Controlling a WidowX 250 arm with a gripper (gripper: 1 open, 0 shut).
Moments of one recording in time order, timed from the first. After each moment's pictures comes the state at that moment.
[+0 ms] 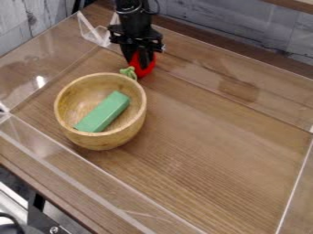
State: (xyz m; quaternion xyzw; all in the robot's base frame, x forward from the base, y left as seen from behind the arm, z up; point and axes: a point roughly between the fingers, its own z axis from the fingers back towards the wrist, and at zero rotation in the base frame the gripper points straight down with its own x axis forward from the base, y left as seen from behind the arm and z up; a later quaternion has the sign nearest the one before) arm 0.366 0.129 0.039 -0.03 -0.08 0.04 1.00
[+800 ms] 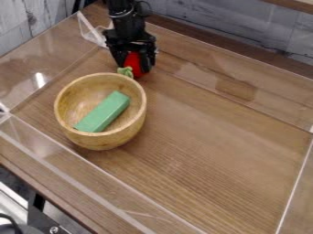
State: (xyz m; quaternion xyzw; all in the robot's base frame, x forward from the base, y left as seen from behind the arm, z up) arm 0.360 0.137 0.032 -0.06 -0.08 0.05 0.99
